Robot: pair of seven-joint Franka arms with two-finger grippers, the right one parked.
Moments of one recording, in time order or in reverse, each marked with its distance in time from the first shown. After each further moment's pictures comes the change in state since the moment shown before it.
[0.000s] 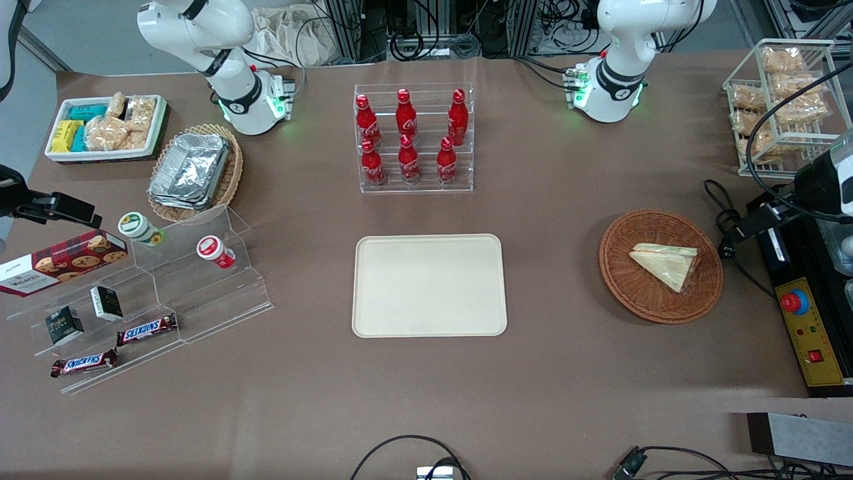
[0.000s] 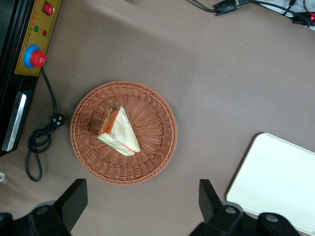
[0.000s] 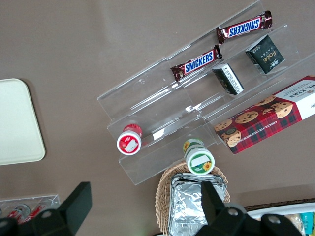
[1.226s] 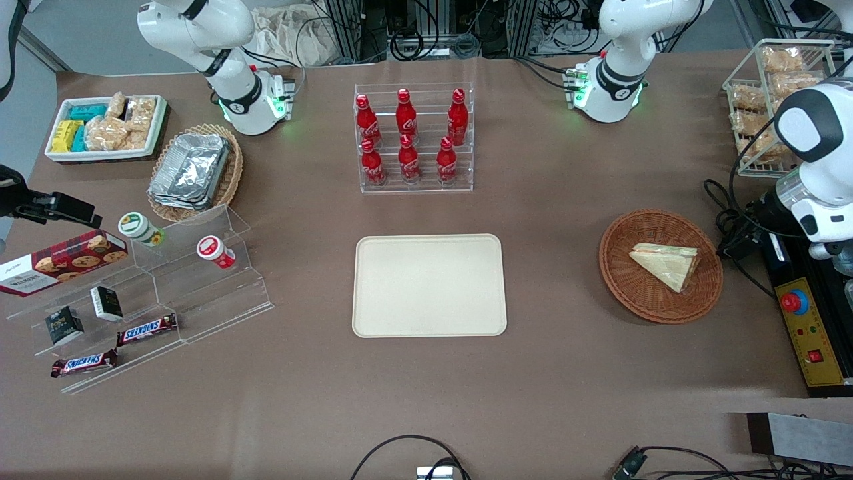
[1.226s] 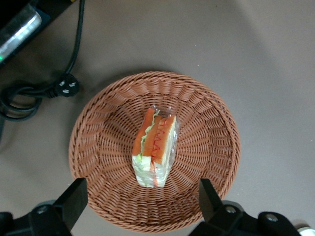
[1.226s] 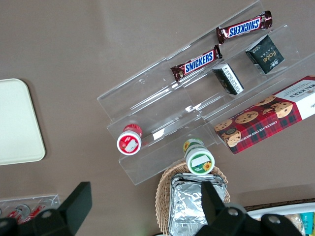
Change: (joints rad) arm 0.200 -0.075 0.006 -0.645 -0.115 0.592 -0.189
